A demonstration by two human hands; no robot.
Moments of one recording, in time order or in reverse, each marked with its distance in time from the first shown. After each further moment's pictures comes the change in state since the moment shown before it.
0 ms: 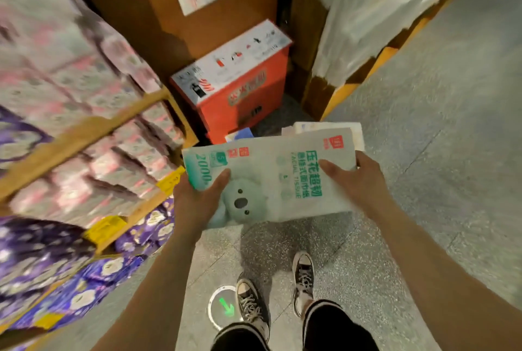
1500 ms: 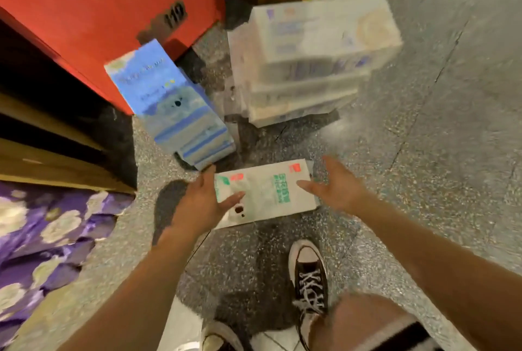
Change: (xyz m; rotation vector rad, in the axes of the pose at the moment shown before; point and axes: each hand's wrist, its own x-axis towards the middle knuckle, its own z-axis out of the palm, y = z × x) left_hand 0.243 -0.393 0.355 0.846 -0.593 0.197; right_hand 0.262 0.439 0.223 -0.519 -0.243 0.228
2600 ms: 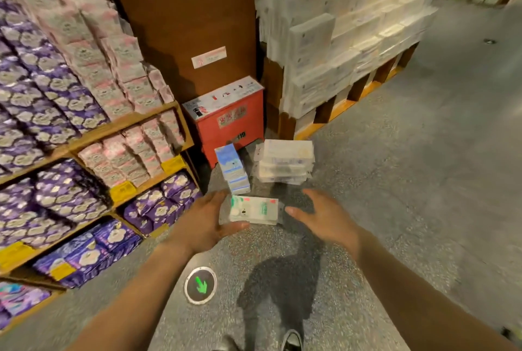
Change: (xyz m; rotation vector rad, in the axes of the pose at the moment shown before) left_hand -0.820 0.304 -0.224 0.047 0.328 0.205; right_hand -0.746 0.060 -0.348 -0.091 0.057 -0.511
